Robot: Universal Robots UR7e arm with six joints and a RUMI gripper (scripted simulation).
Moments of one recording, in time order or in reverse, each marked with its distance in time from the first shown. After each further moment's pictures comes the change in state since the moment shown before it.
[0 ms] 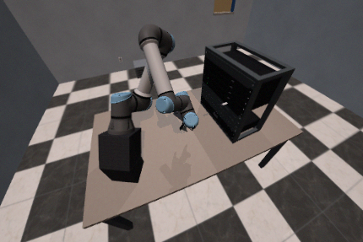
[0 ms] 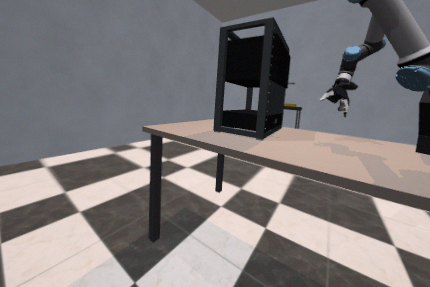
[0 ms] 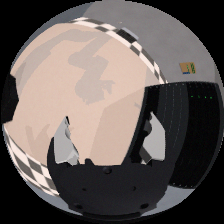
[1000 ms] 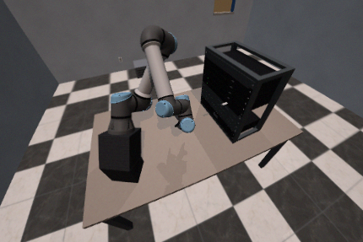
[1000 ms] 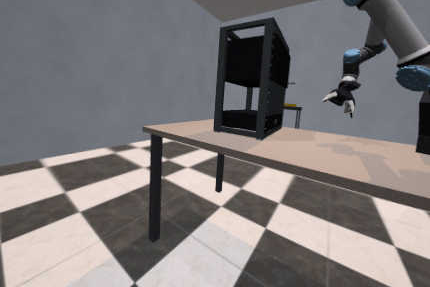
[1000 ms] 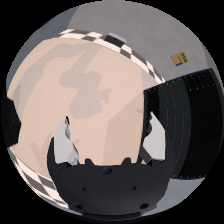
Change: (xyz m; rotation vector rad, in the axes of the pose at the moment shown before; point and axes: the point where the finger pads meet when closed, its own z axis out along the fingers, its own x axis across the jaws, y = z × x) arm -0.003 -0.032 0.013 0.103 0.065 0.172
